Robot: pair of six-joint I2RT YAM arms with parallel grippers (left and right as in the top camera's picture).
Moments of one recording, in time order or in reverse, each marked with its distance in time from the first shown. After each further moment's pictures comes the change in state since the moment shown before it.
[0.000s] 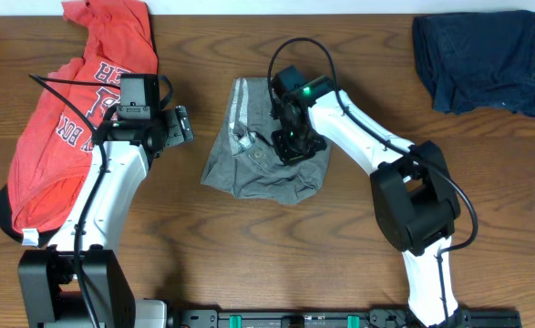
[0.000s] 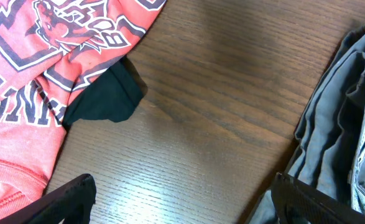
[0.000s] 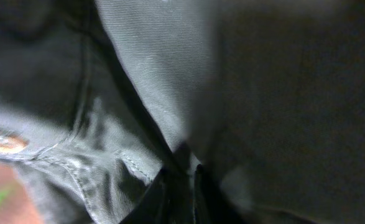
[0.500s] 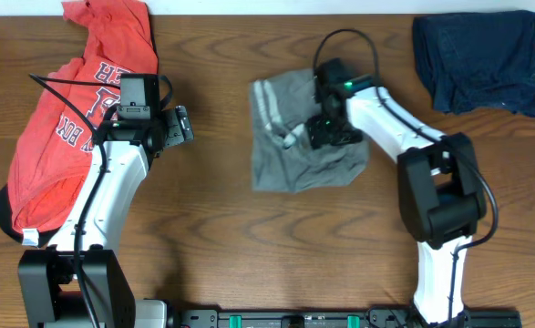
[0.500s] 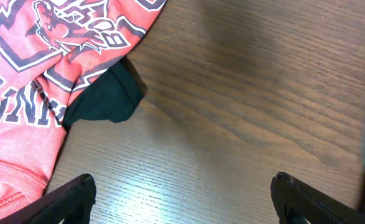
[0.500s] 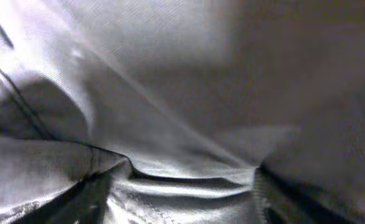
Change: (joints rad) left arm 0.000 0.000 0.000 0.001 0.000 0.000; right arm -0.204 -0.038 -0.159 0.258 0.199 -0.012
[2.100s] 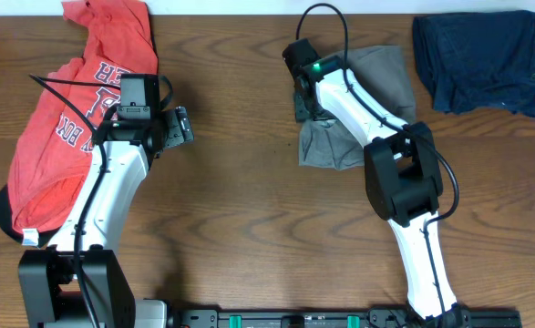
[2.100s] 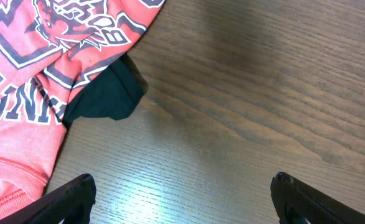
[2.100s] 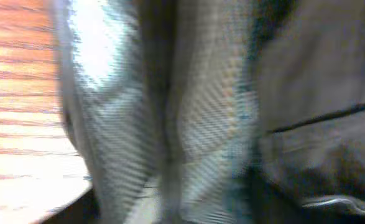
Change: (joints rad) left arm 0.000 0.000 0.000 -0.008 0.000 0.000; right arm 0.098 0.261 0.436 -0.176 0.253 0.207
